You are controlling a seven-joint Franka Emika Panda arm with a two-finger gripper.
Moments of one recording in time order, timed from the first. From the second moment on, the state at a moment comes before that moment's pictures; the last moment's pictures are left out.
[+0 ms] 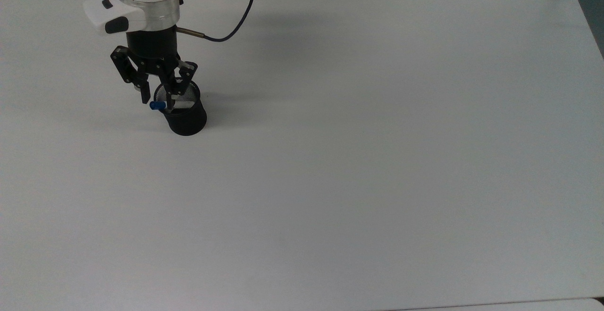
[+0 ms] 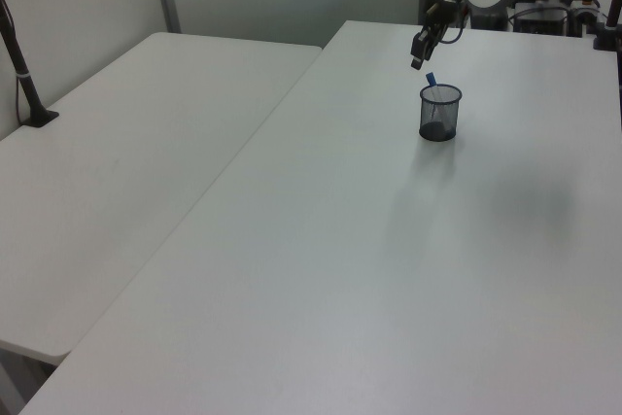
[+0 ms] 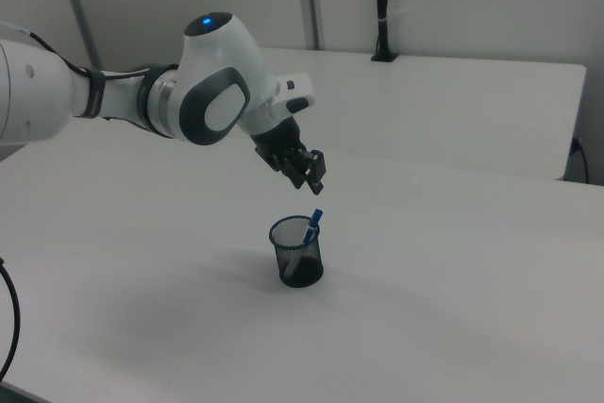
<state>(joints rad) 0.25 0.19 -0.45 -1.89 -0.02 2.41 -0.02</state>
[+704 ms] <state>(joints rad) 0.27 0.15 -0.39 -1.63 0.03 1.84 -0.02</state>
